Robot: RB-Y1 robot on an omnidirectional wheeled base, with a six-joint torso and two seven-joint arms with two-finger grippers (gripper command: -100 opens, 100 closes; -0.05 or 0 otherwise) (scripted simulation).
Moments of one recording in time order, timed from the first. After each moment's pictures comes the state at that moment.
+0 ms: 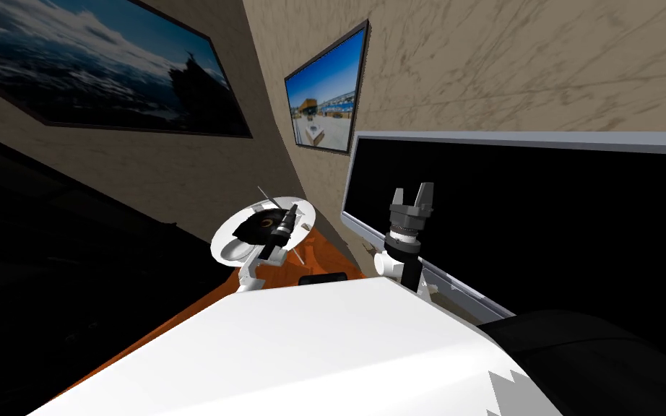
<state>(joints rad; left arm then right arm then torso) 0.11 0.19 -0.17 -1.78 -0.08 -0.08 -0.16 0.46 0.00 -0.03 -2.38 0.01 -0.62 0.09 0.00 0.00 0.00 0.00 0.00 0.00</state>
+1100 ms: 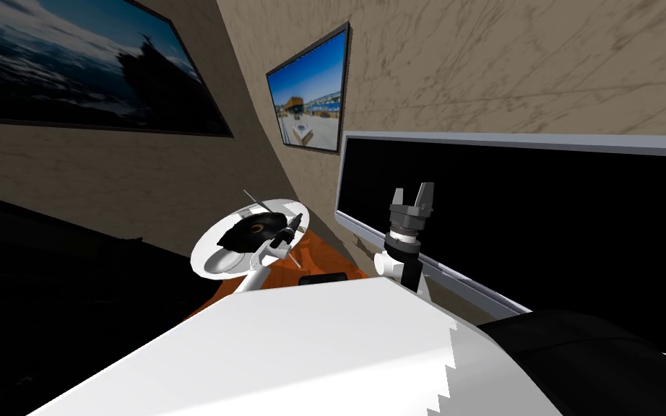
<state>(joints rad) -0.04 0.23 -0.21 -1.52 -0.03 0.19 -0.19 0.46 0.00 -0.03 -2.38 0.01 -0.62 0.09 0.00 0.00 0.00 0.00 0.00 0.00</state>
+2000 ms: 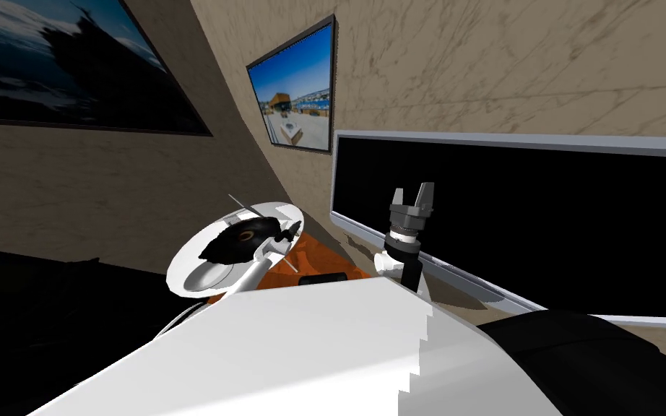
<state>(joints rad) -0.17 0.26 -0.23 -1.29 0.03 0.37 -0.21 0.46 0.00 -0.03 -2.38 0.01 -0.62 0.09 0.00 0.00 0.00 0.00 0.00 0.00</state>
